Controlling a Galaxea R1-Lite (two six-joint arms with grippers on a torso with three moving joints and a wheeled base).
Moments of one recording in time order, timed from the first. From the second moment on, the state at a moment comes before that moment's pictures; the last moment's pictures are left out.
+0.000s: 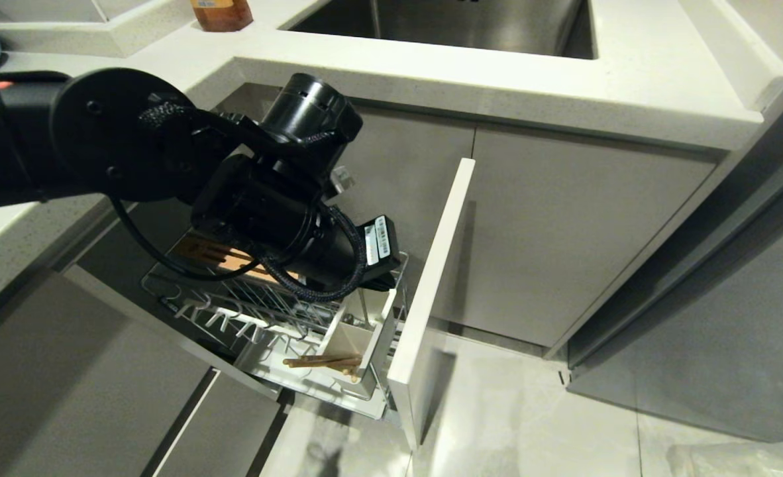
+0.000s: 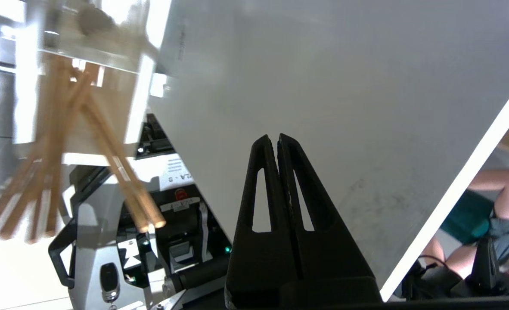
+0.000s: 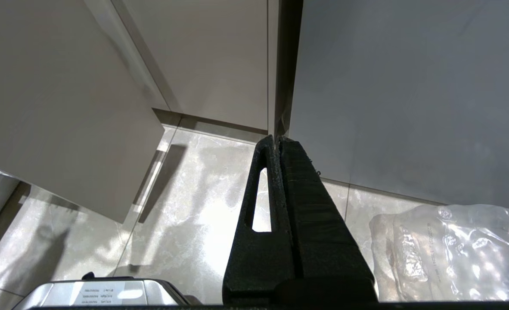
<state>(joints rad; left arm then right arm) -0.69 1.81 -1.72 0.71 0.00 -0.69 0.00 0.00 0.00 0.00 -0.02 0.04</state>
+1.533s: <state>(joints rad) -0.14 1.28 -1.70 0.71 0.39 -0.18 0.00 0.00 0.00 0.00 -0.02 0.04</state>
